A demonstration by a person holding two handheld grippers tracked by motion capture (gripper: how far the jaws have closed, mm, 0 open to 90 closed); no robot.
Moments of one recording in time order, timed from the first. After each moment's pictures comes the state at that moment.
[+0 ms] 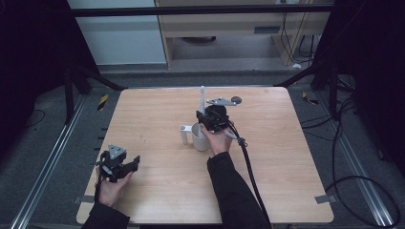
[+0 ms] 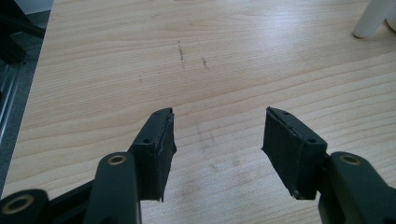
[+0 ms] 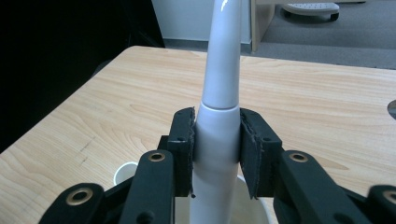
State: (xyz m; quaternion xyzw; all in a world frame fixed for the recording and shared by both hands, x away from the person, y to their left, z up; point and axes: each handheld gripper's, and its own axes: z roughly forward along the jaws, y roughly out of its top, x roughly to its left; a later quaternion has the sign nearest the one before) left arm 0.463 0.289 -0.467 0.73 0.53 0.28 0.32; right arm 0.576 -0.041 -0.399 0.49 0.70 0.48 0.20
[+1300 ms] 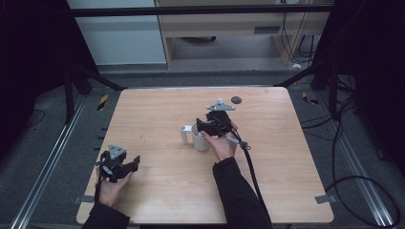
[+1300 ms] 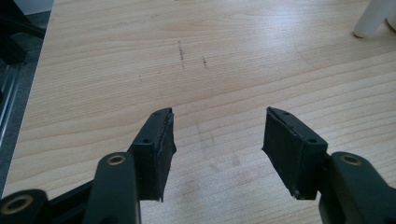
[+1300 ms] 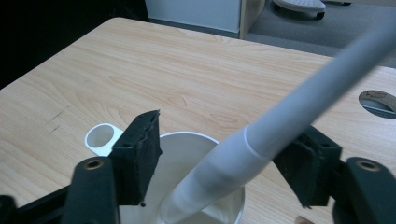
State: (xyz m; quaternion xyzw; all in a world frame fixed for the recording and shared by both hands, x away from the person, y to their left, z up) left arm 0.463 0.289 -0.467 0.73 0.53 0.28 0.32; right arm 0.567 -0.049 -0.408 0.47 0.73 0.44 0.24
